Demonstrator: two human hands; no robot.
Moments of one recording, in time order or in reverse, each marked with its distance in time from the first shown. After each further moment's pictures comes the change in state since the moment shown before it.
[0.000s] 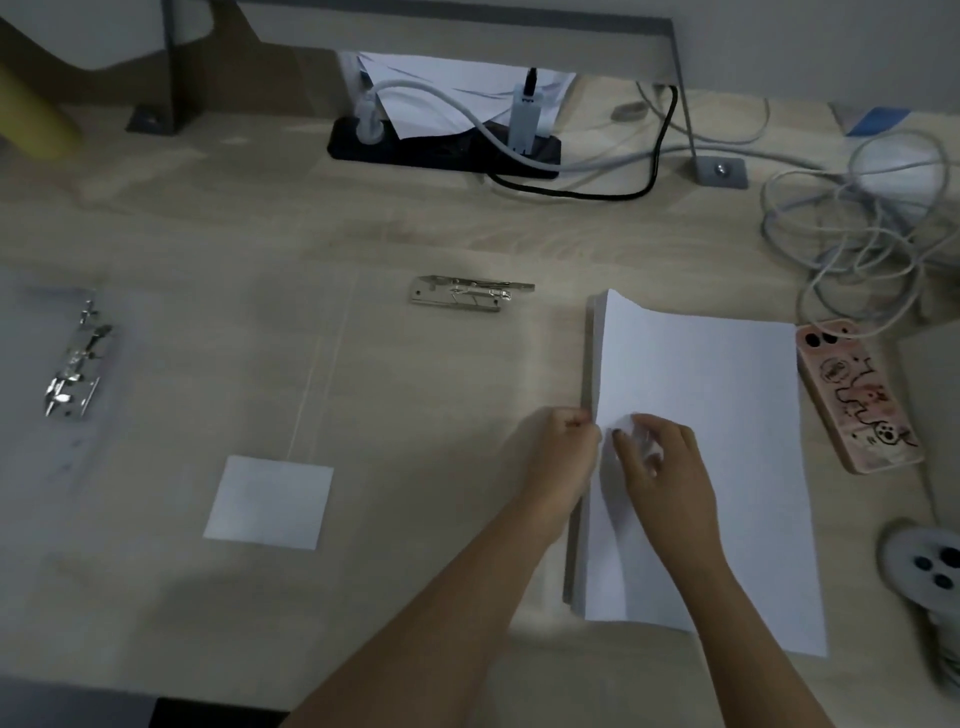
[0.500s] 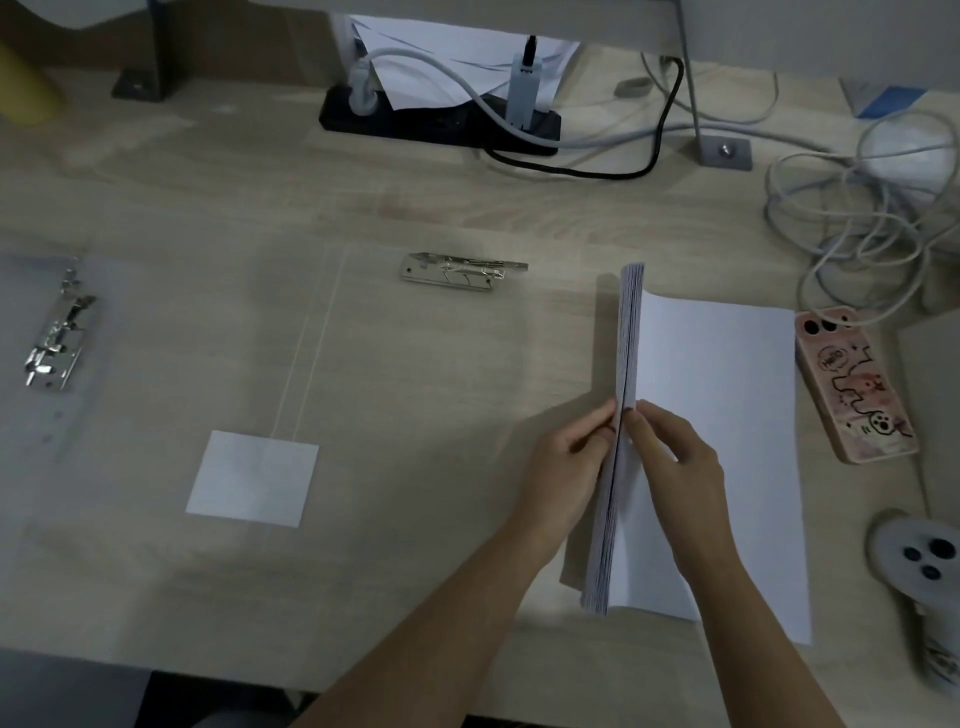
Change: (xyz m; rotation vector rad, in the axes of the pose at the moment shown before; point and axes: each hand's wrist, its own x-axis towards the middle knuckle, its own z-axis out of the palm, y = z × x) left_hand -0.012 -0.025 0.009 -0.086 -0.080 0.193; right_hand -0.005 -0.001 -0.019 0.429 -0.078 0.156
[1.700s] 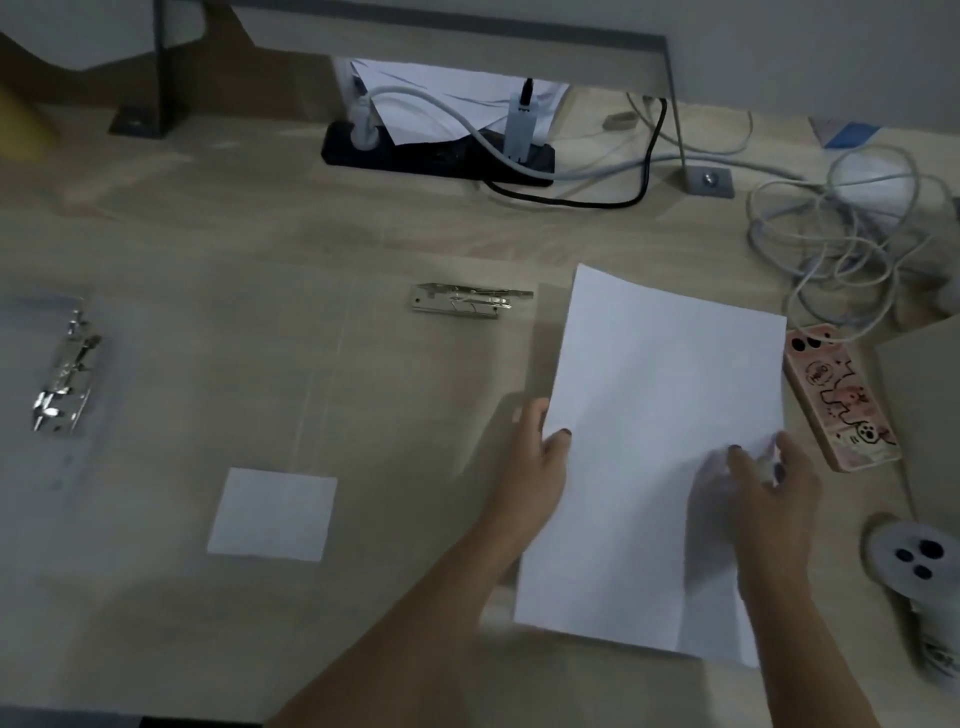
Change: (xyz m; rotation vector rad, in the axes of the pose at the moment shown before) left_hand 0.009 0.006 -0.042 0.200 0.078 0.161; right_hand 0.002 0.000 -0.027 -0.085 0.453 0.161
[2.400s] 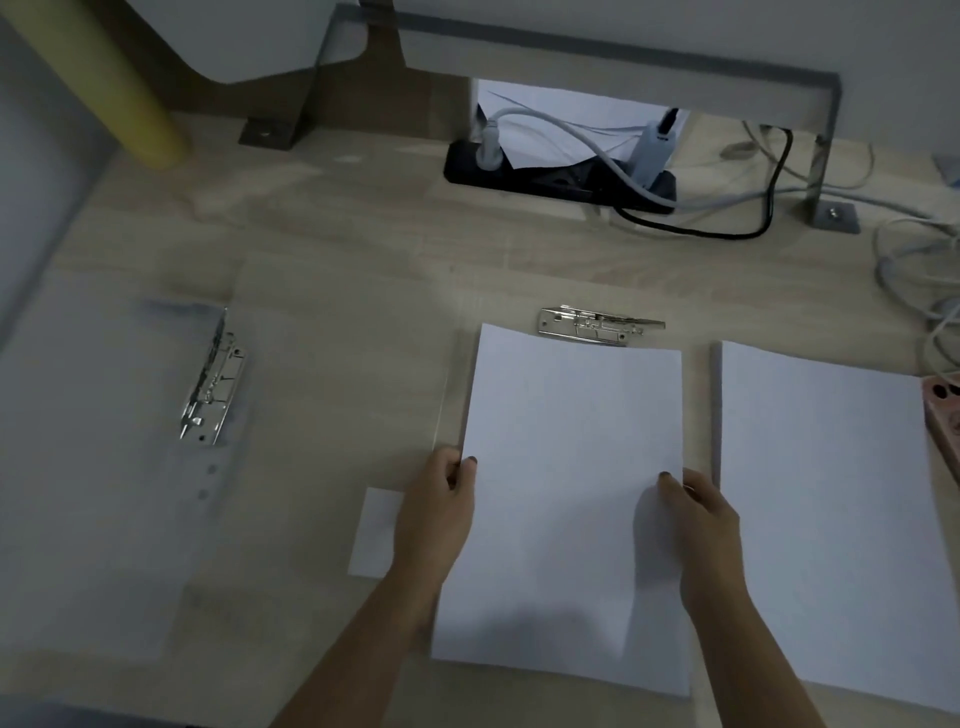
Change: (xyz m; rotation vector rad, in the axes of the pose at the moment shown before) left_hand -0.016 -0.049 -0.185 0.358 0.319 -0.201; right_hand -0.088 -0.025 0.127 0.098 -0.300 0.174
